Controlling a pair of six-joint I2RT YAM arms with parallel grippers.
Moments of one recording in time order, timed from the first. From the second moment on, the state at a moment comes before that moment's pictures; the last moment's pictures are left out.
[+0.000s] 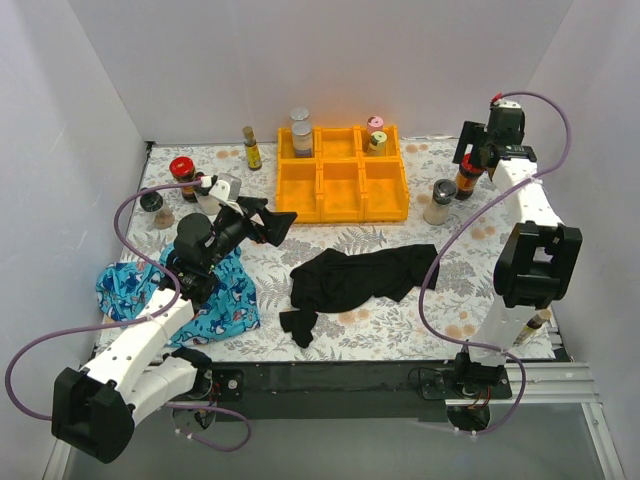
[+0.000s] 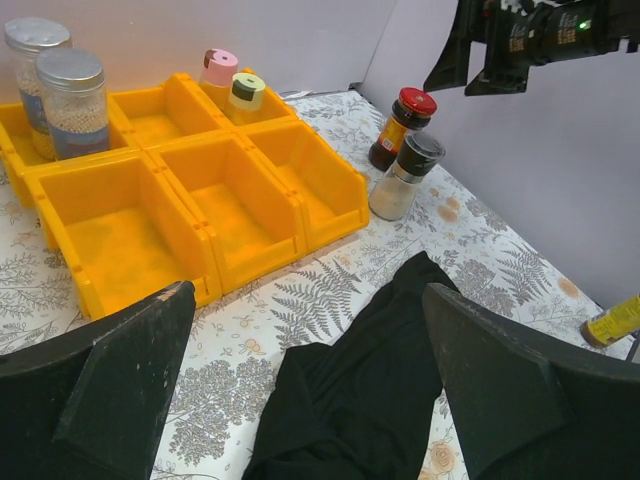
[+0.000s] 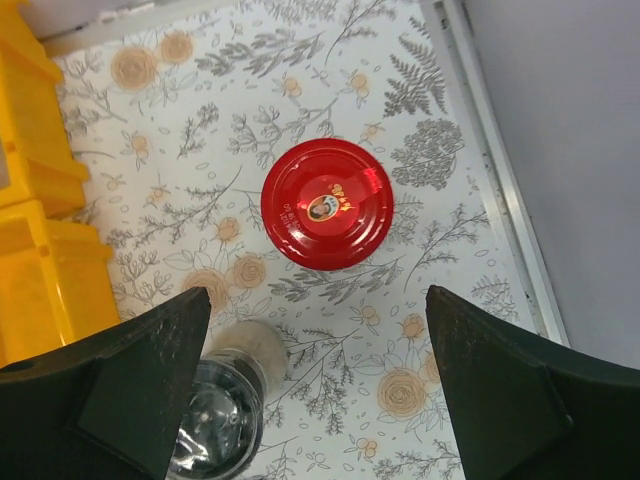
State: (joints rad) left arm -0.40 0.95 0.65 0.36 0.30 -0.34; right arm -0.07 1.80 1.63 -0.44 0.13 0.13
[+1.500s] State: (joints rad) left arm -0.40 0.98 0.67 0.33 0.31 -0.34; right arm -0.09 1.95 1.40 0.01 0.12 0.08
